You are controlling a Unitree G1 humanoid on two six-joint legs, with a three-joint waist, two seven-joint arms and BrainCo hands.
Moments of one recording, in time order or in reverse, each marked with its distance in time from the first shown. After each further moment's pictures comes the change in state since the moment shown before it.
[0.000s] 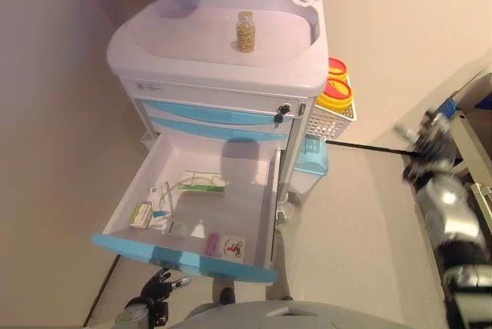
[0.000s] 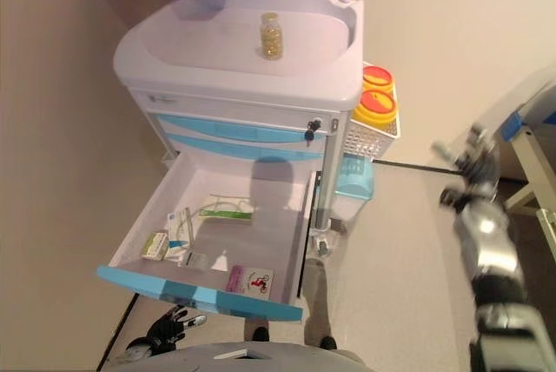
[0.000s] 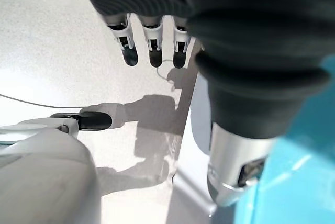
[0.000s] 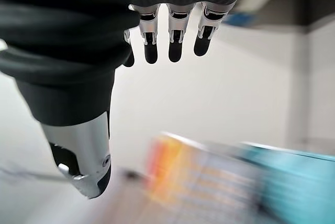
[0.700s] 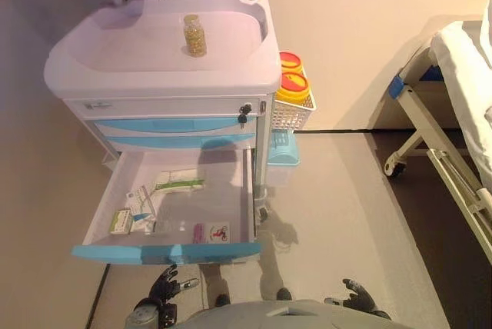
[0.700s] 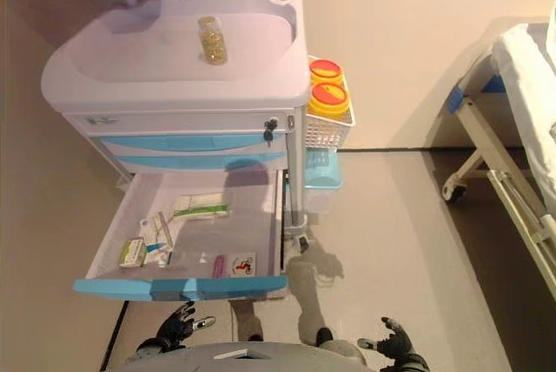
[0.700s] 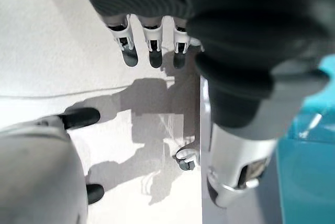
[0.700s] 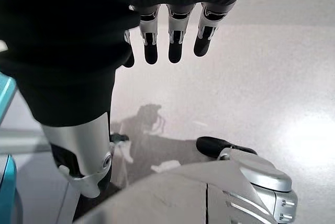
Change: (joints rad) left arm -0.040 -0.046 -0.003 0.086 0.117 -0.107 0.040; right arm 0.126 0.244 0.219 0.738 -0.374 -0.085 0.065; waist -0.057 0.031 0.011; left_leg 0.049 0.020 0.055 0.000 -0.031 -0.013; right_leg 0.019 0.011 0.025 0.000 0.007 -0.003
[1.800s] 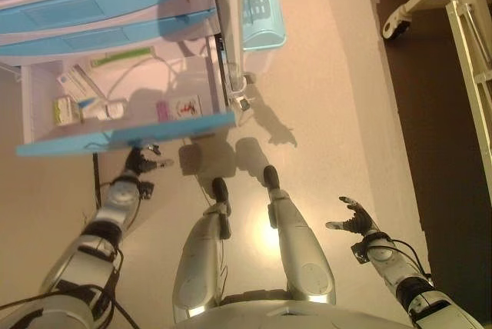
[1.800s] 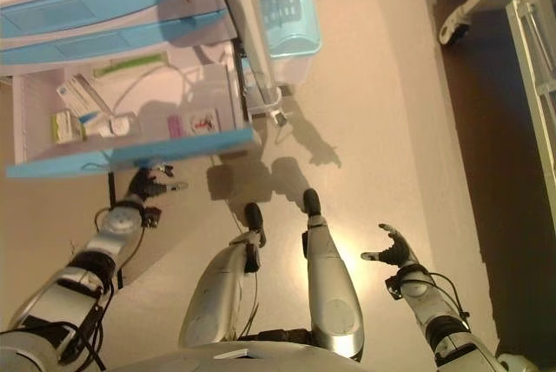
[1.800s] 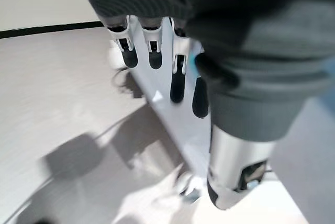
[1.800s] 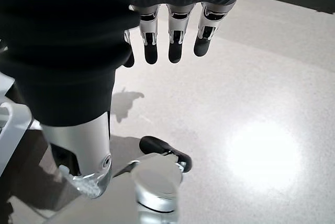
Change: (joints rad) left arm -0.607 0.363 -0.138 -0.176 0.002 -0.012 0.216; right arm -0.257 -0.199 0.135 -0.250 0.017 0.026 -0.049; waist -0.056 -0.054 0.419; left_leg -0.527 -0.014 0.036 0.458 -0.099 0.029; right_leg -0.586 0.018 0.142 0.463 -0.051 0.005
